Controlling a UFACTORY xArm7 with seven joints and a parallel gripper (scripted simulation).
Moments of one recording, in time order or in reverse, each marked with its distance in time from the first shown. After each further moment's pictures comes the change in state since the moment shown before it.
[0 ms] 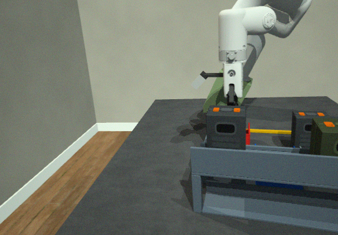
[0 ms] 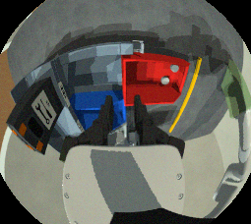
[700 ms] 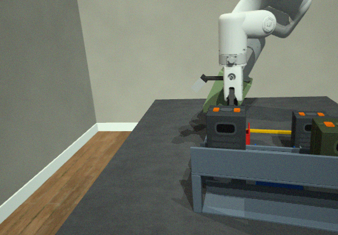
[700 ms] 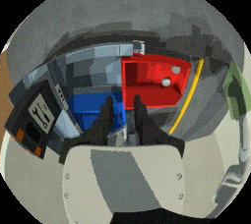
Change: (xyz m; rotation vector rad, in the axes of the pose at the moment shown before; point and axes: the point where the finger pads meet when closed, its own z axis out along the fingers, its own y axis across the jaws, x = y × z) arm 0.000 0.001 0.010 0.000 0.000 0.000
